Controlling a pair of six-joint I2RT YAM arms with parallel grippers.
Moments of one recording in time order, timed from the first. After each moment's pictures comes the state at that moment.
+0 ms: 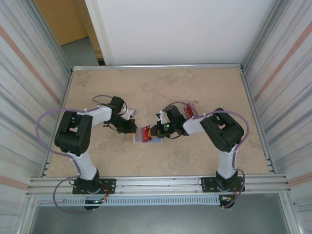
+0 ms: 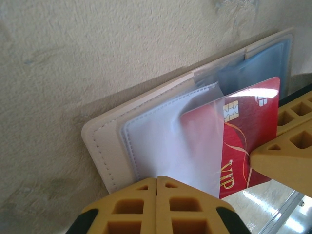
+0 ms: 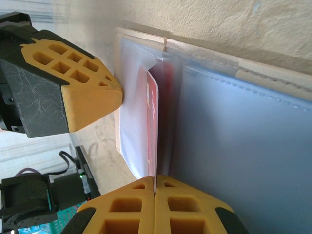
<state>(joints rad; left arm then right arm) -0.29 1.79 0.99 -0.61 0.60 -0.11 0.68 1.93 0.87 0.26 -0.73 0.86</state>
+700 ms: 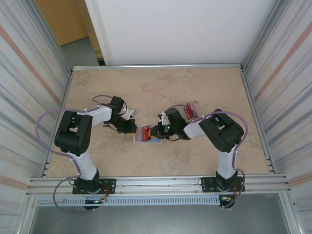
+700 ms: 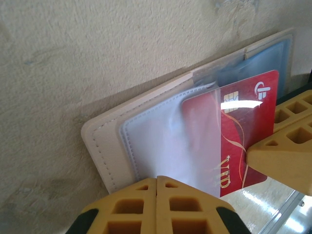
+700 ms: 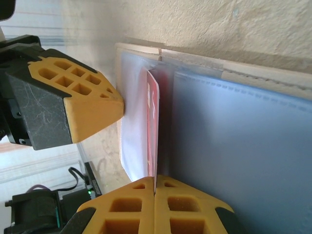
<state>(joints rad) -0.29 1.79 0.99 -0.61 0.60 -0.11 0.69 1.93 0.79 0.45 -0.67 1.00</state>
